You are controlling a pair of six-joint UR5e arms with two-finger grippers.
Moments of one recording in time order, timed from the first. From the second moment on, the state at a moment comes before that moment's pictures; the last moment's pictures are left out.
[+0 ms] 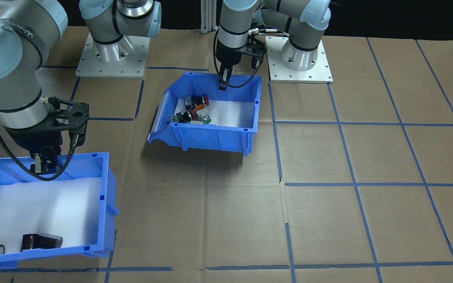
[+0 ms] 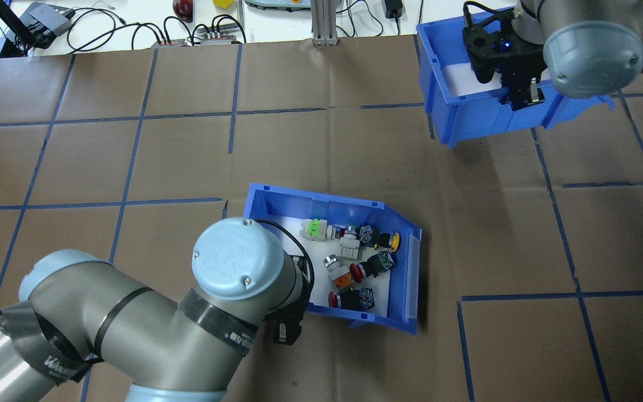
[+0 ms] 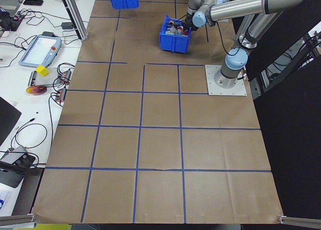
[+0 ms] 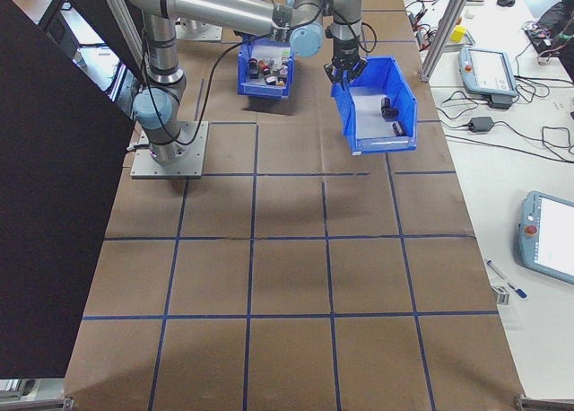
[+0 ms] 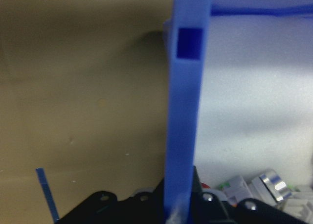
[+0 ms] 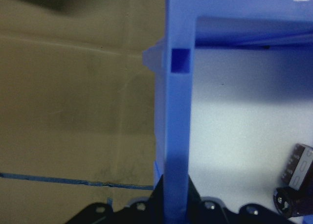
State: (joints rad) left arm -2.03 -1.45 -2.13 -1.06 1.52 -1.89; right arm 1.47 -1.40 1.63 -1.92 -1.67 -1.83
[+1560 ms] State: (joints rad) left arm -1.84 -2.01 -1.53 -1.09 1.40 -1.91; right arm 1.31 -1.64 1.98 -1.99 -1.62 -1.90
